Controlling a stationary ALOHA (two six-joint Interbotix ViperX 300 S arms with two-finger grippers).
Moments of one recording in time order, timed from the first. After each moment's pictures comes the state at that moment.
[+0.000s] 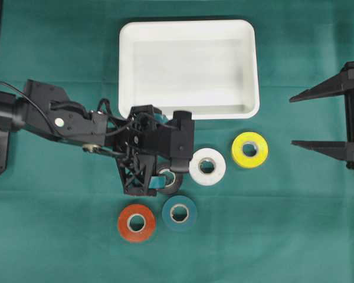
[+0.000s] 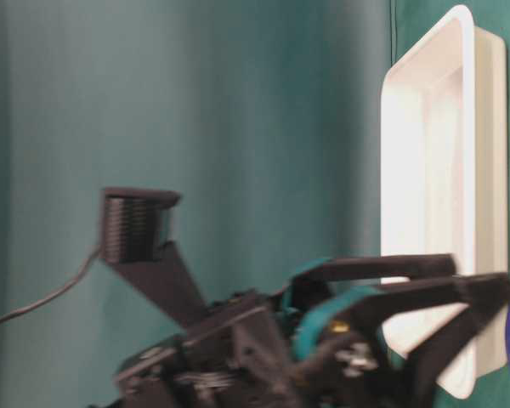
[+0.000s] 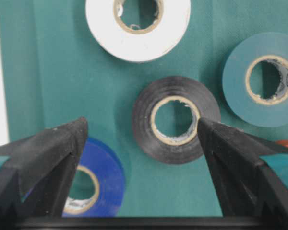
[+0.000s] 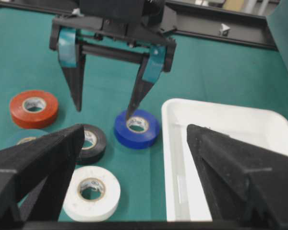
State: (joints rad) left arm -0.07 0.07 0.45 0.01 0.49 -0.02; right arm 0.00 -0.89 1.12 0.00 -0.08 0.01
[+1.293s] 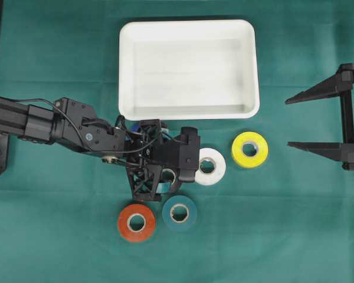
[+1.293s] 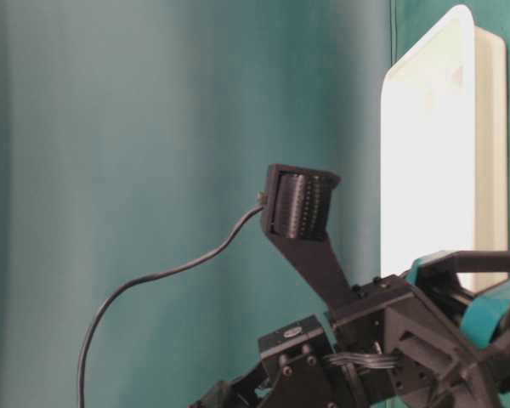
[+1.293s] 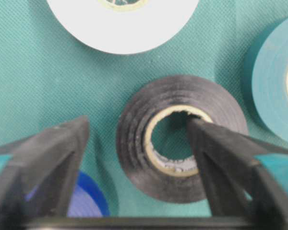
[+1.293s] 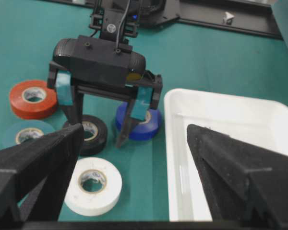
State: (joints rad) left arm -0.07 0.24 0.47 0.01 0.36 -0.01; right arm 0.00 -0.86 1.12 0.00 -0.08 0.01
